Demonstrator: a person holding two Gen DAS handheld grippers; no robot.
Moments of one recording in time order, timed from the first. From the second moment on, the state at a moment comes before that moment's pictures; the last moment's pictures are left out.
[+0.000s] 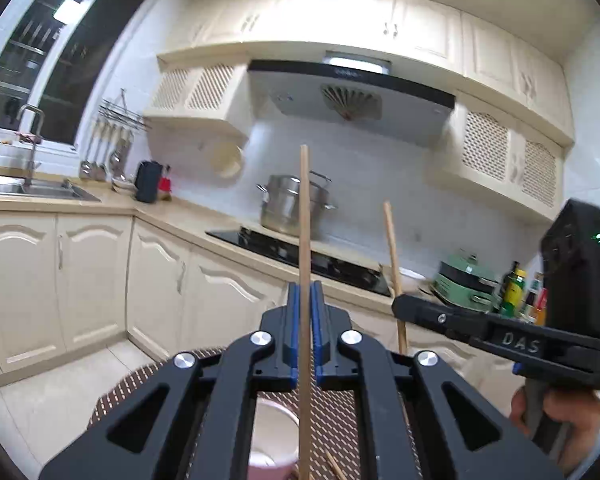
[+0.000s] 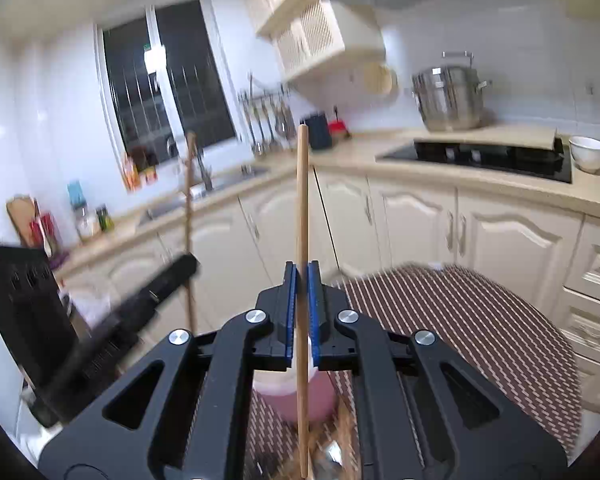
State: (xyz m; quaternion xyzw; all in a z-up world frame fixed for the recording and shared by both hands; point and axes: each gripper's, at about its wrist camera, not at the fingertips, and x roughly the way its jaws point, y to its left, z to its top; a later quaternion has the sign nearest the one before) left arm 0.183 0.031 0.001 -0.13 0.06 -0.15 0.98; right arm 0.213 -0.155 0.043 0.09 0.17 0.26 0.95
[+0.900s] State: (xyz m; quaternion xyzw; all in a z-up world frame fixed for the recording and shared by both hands) left arm 0.203 0.033 -0.078 -0.11 0.09 -0.12 0.98; right arm 0.210 -0.132 -0.015 0.10 0.13 0.24 0.96
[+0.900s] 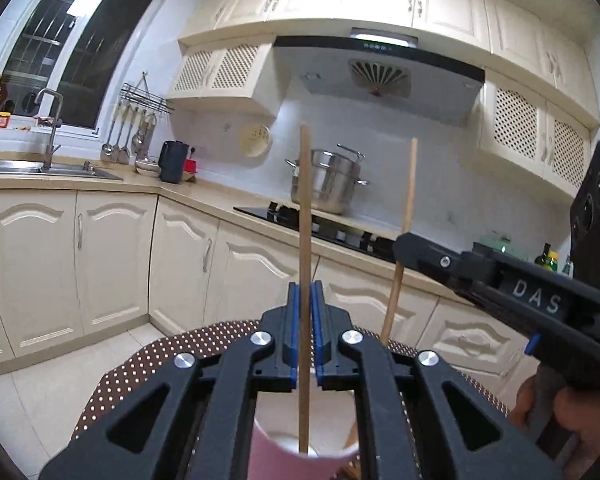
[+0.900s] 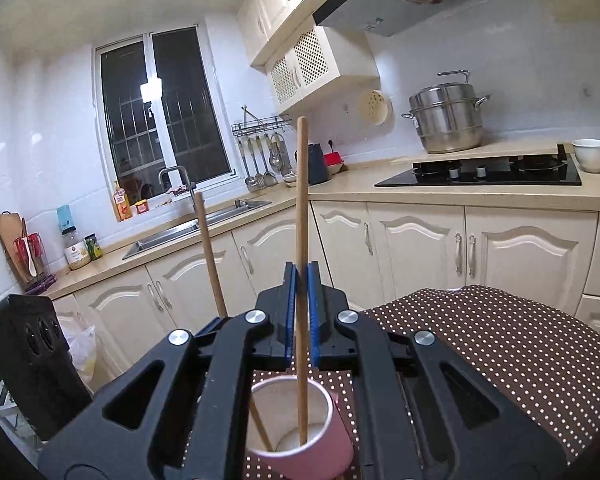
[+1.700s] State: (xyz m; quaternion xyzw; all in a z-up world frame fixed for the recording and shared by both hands) left arm 0.155 0.041 -0.067 -0.07 0.20 -0.08 0.97; right arm 0.184 -0.125 -0.049 0.09 0.21 0.21 0.95
